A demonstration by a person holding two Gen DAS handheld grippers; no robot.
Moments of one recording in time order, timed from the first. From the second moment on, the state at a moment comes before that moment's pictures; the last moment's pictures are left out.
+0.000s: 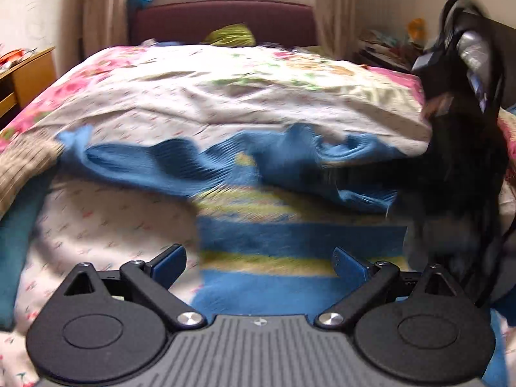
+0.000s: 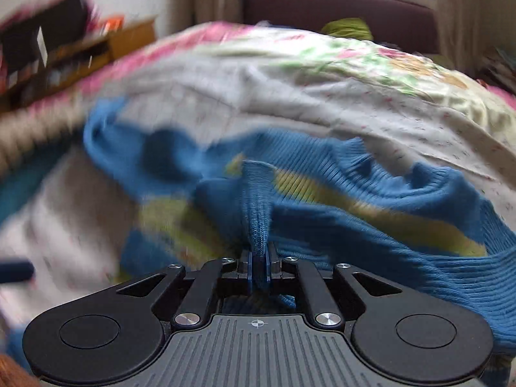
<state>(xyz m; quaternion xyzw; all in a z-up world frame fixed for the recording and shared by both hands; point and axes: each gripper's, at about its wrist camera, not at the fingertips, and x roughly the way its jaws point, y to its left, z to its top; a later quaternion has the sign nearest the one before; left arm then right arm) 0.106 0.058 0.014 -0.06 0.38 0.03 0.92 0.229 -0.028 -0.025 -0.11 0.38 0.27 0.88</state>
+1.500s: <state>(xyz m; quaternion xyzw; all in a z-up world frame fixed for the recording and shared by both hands) 0.076 0.137 0.005 -0.20 0.31 0.07 0.93 0.248 0.106 0.040 -0.15 0.41 0.40 0.81</state>
